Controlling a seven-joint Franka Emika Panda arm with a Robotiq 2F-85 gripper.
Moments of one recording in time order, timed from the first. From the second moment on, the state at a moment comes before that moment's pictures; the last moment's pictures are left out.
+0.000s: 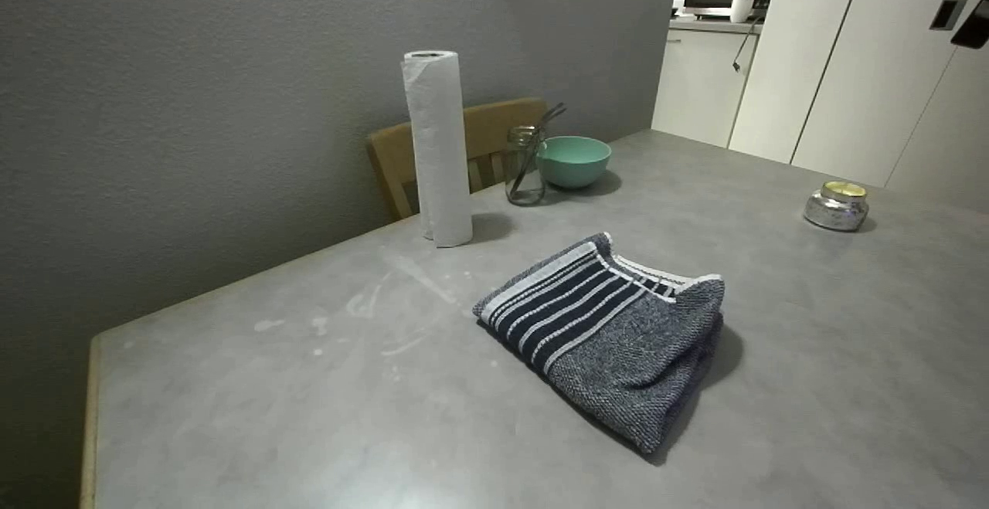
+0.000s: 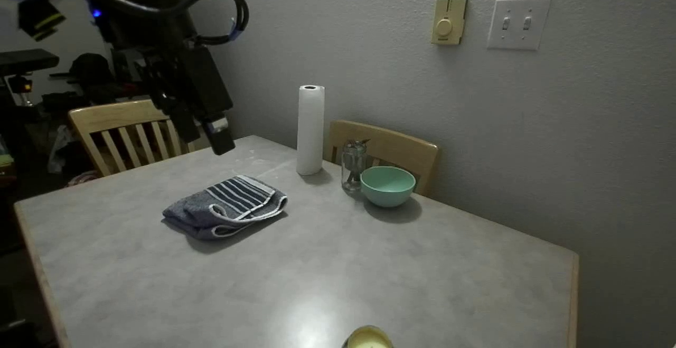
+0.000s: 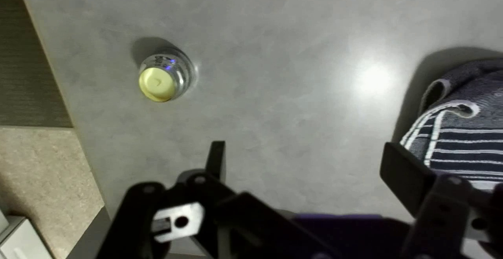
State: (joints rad) arm -0.14 -0.50 -0.16 -2.61 -0.21 2.34 -0.15
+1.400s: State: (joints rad) arm 0.08 -0.13 -0.09 -2.62 0.34 2.51 -0.13
